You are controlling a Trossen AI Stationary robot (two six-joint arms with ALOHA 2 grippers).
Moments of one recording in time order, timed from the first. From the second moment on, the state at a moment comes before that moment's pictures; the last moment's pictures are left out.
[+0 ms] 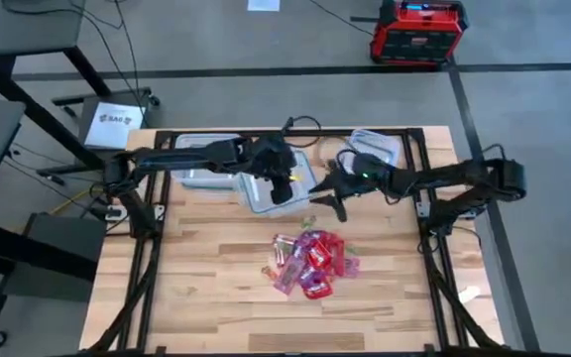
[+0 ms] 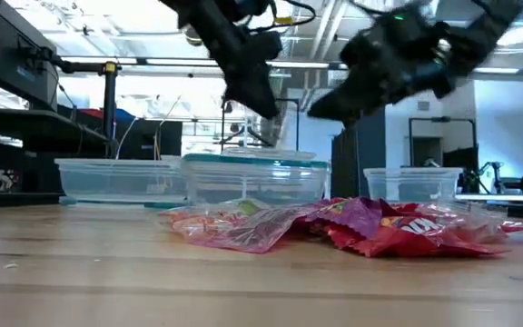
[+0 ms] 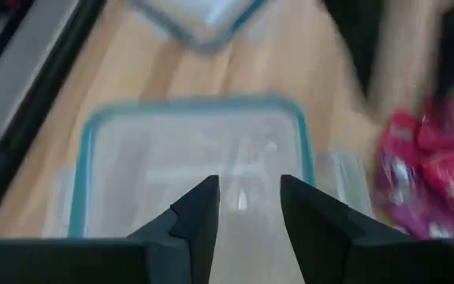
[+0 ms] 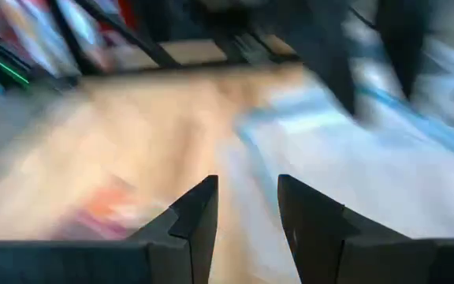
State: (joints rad) left arm 0.24 1.69 1.41 -0.54 -0.08 -0.01; right arm -0.30 1.39 0.68 0.28 -0.25 -0.17
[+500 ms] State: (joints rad) left arm 0.22 1.68 1.09 -0.38 -0.12 -0.18; right arm -0.38 1.66 0.93 -0.10 -0.15 -0.28
